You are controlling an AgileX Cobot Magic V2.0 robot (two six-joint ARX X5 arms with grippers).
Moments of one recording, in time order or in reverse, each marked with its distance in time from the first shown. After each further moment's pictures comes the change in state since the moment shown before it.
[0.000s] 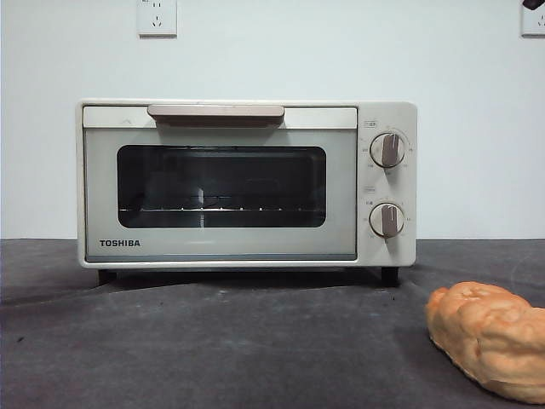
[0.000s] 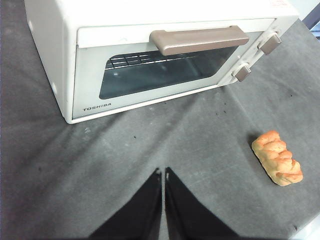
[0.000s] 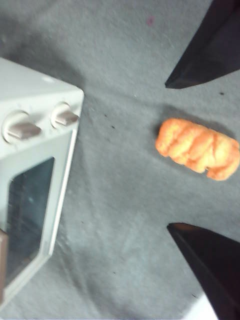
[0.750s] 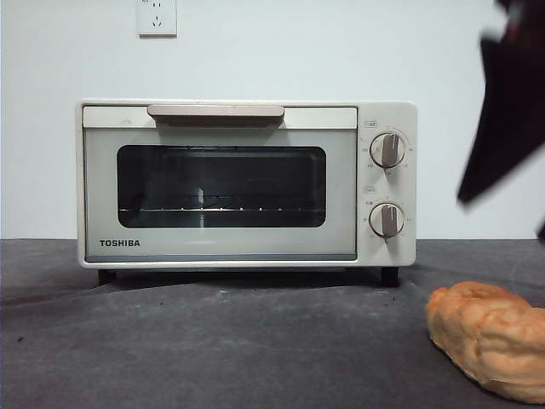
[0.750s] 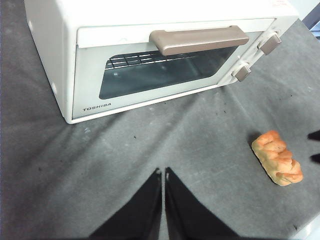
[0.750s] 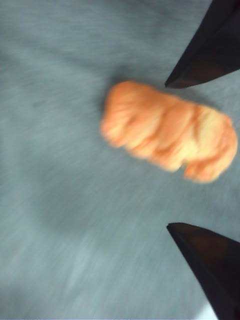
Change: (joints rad) left arm 0.000 0.000 0.000 0.000 0.000 0.000; right arm 0.428 0.076 -0.374 0.347 0.319 0.320
